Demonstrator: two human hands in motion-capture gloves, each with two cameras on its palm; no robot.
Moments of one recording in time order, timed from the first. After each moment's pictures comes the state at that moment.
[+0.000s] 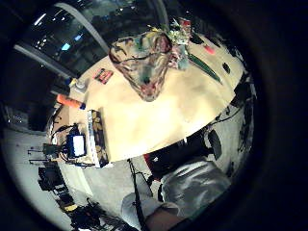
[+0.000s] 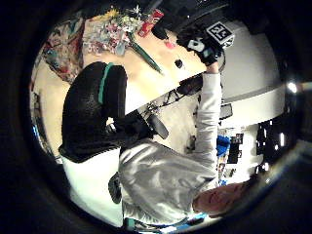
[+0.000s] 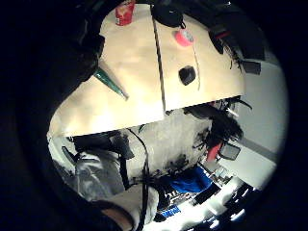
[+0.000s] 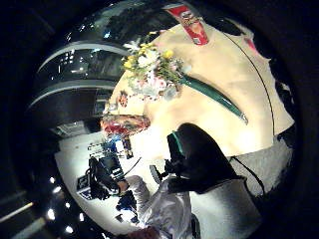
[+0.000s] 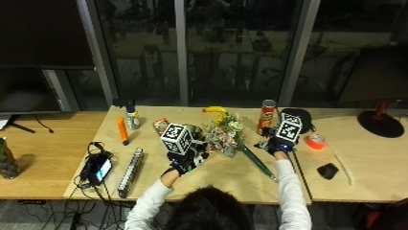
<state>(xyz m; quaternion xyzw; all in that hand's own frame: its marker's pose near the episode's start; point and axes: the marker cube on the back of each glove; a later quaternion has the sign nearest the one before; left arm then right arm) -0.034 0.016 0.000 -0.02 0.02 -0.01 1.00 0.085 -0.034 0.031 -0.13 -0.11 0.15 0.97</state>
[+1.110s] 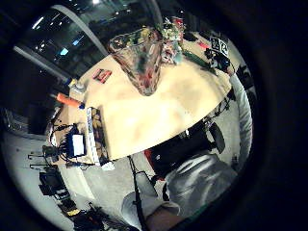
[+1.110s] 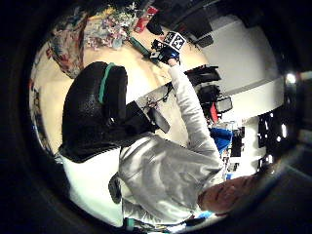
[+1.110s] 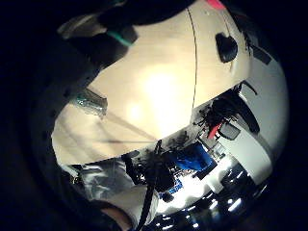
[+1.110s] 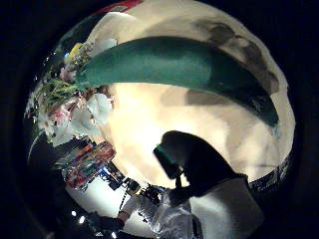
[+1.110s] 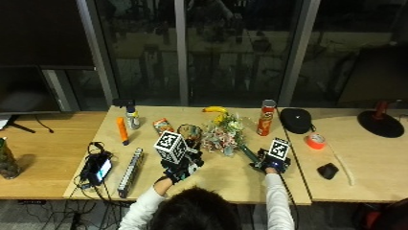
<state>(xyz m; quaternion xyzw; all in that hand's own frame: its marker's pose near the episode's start) -0.038 0.056 -0.002 -0.01 0.01 0.01 1.00 0.085 -0.057 0.176 -0.19 -0.09 0.21 0.95</state>
